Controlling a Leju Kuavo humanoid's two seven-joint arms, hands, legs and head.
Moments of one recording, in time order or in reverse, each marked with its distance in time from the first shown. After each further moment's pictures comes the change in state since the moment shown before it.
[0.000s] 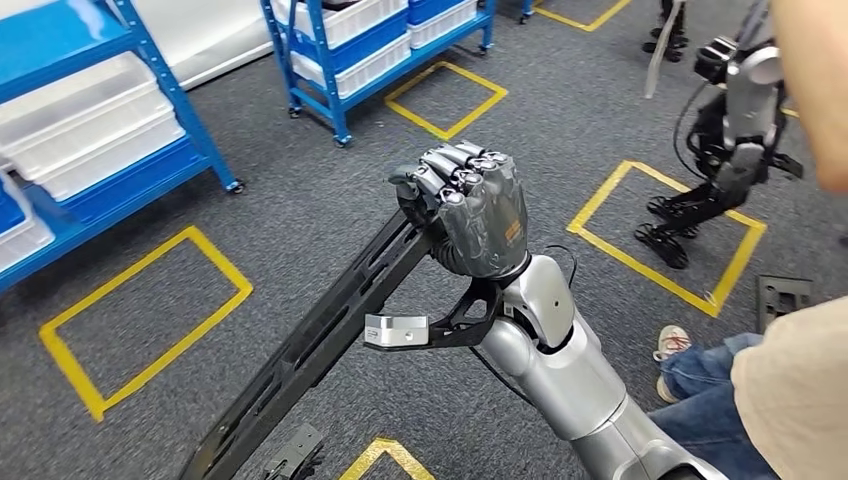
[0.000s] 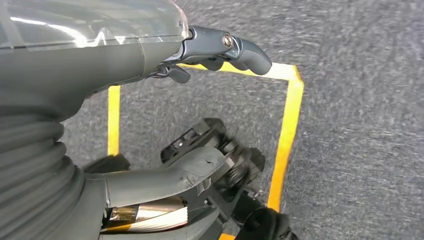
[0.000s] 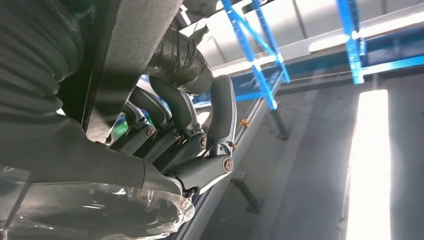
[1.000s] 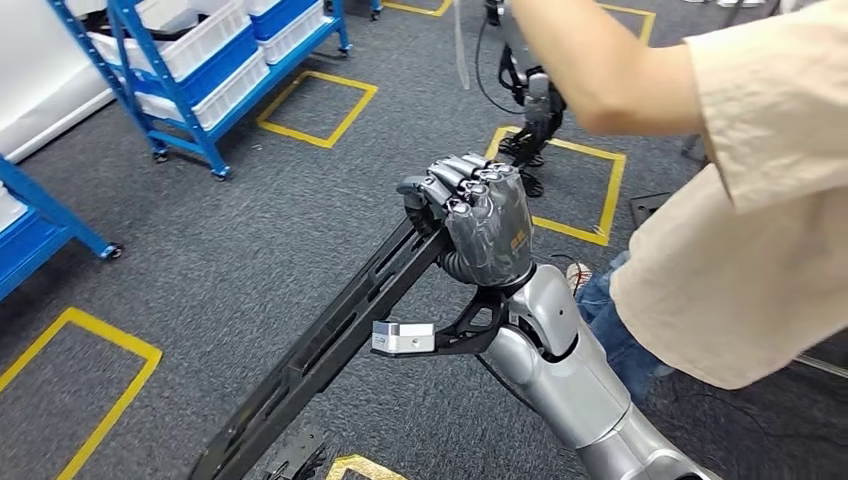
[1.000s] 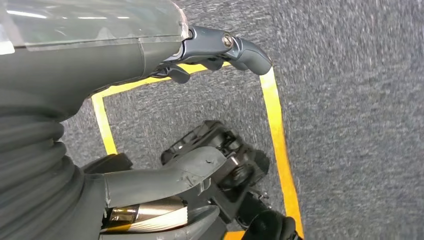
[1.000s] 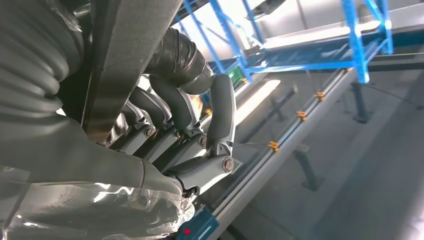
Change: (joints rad) left arm 0.006 0.000 -0.006 0.000 -0.003 0.006 0.005; right arm 0.030 -0.016 0.000 -0.010 0.002 -0.005 0.003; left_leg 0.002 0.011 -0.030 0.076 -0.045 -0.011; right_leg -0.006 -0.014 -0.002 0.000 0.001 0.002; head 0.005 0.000
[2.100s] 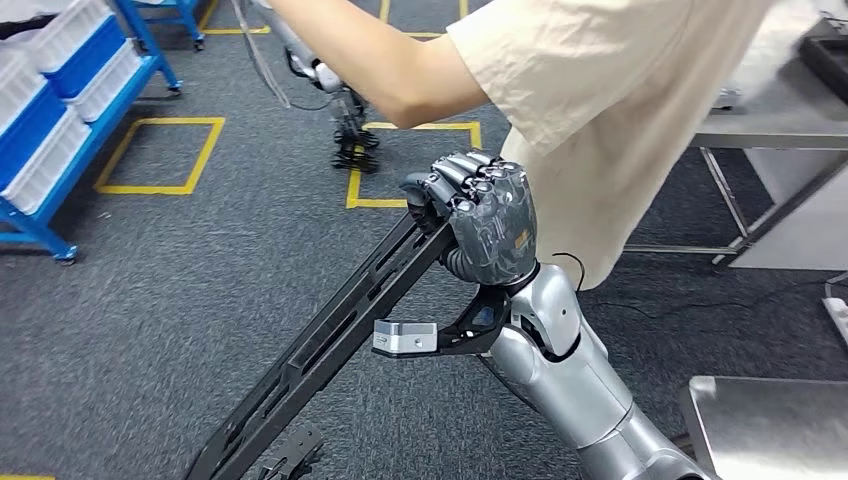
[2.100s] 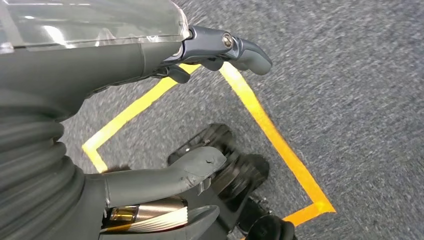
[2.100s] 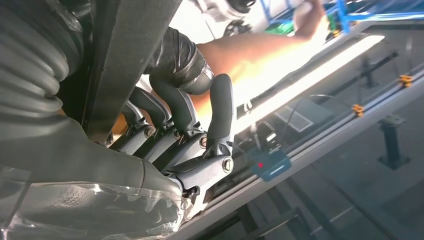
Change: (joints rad) left arm -0.009 0.011 -0.014 0.000 -0.003 -0.006 0.004; right arm -0.007 0.003 0.000 -0.008 0.000 -0.008 0.003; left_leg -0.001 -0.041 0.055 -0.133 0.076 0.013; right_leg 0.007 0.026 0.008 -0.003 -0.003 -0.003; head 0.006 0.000
